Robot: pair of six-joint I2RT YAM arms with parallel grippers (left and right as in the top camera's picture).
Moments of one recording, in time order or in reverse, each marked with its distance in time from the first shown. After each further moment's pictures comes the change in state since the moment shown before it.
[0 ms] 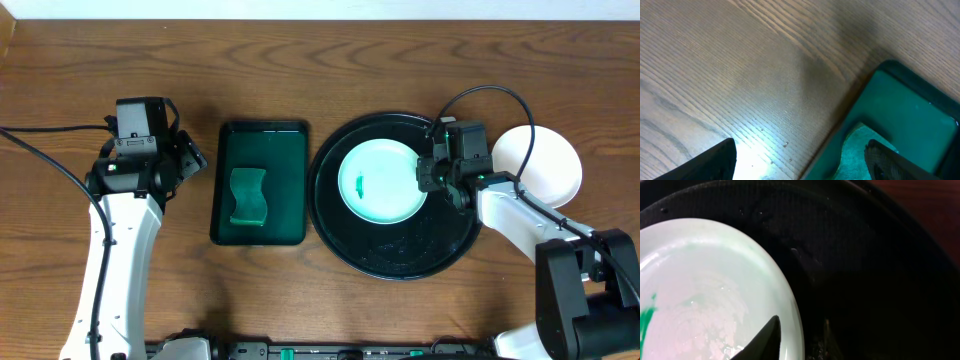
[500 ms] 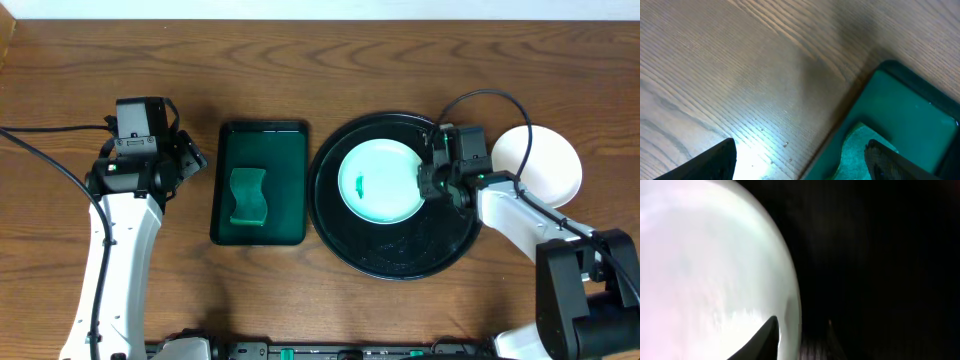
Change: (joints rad) left arm 0.000 0.000 0.000 0.000 0.000 0.000; right arm 0.000 -0.003 0.022 -0.180 0.002 -0.019
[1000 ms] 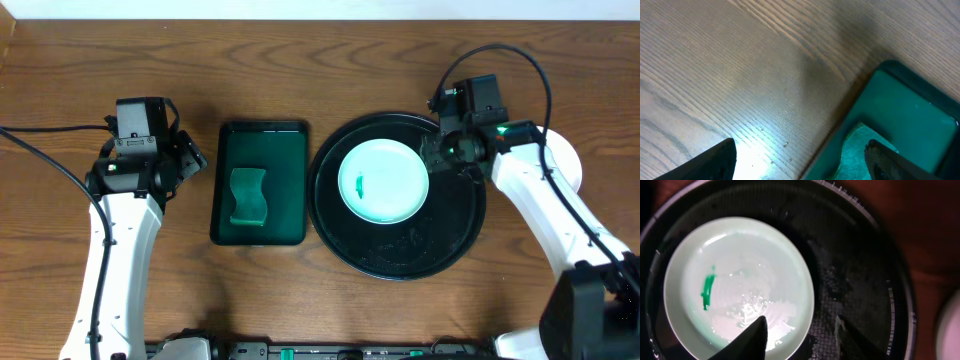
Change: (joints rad) left arm 0.000 0.000 0.000 0.000 0.000 0.000; right arm 0.000 -0.015 0.377 -0.453 -0.029 -0.064
